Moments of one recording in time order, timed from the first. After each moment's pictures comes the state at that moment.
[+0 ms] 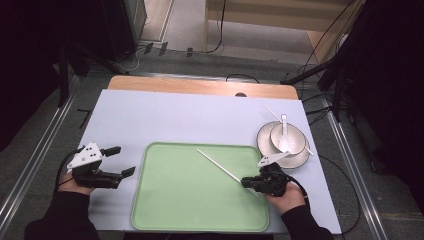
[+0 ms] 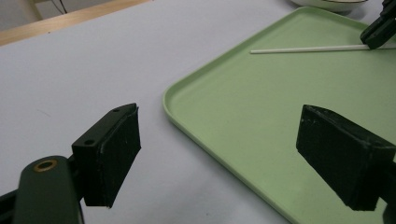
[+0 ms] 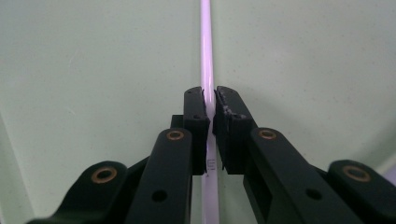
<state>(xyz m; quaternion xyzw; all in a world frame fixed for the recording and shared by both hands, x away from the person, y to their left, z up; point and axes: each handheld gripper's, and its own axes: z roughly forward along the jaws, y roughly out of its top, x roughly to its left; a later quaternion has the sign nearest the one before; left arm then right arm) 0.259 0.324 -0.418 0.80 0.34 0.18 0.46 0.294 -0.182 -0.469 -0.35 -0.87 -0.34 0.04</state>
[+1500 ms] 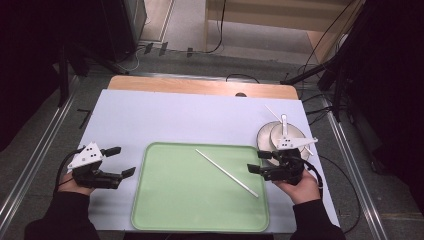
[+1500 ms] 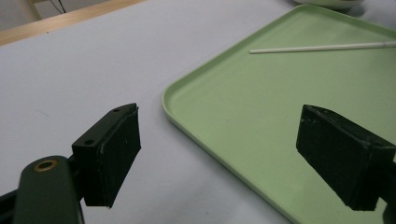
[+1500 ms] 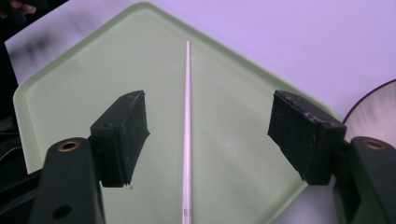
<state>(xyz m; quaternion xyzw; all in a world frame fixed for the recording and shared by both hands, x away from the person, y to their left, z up) 0.259 0.323 -0.418 0.80 0.34 0.18 0.46 0.306 -0.210 -0.408 -0.35 -0.82 -0.45 -0.01</state>
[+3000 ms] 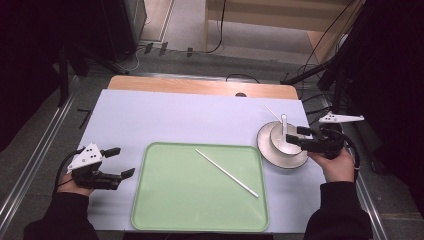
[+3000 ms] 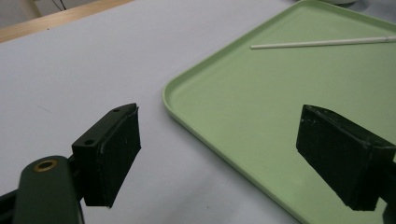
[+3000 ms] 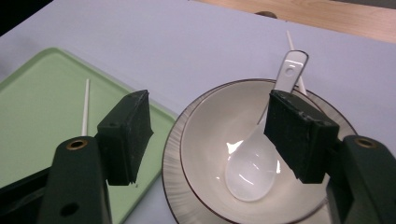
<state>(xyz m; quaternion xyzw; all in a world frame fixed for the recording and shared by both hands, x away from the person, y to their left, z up) 0.258 0.324 -0.419 0.81 0.34 0.18 0.45 0.356 -0.308 -0.378 -0.44 -0.78 -0.44 -0.09</state>
